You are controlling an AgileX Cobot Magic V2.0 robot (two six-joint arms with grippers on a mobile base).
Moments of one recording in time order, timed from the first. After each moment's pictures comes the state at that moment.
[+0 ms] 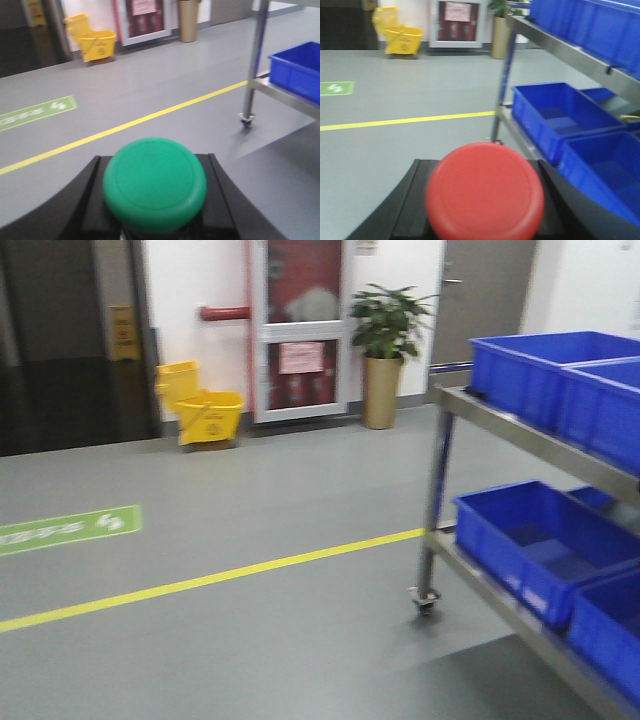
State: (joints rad) left arm -0.11 0.58 -0.28 0.58 0.02 -0.54; right arm 0.01 0.62 -0.32 -0.97 -0.02 0.87
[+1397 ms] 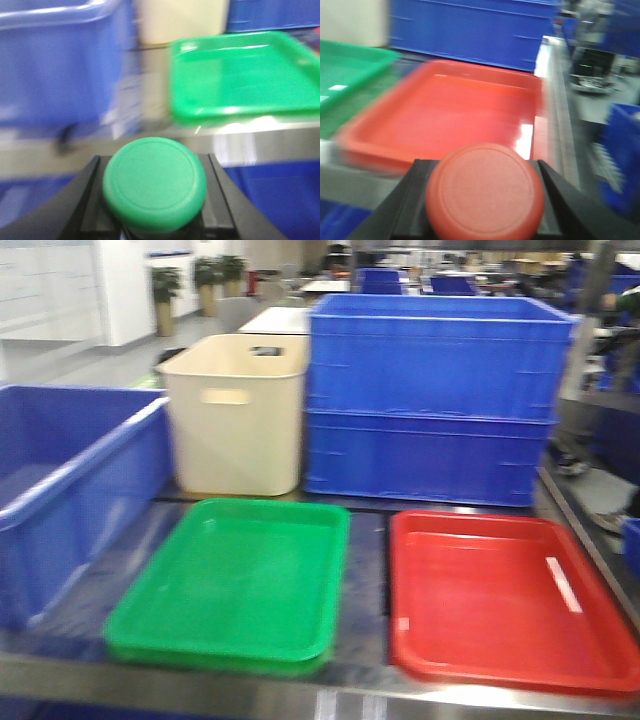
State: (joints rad) left arm -0.11 0.58 -0.28 0.58 0.02 -0.54; right arm 0.01 0.62 -0.32 -0.97 -0.02 0.87
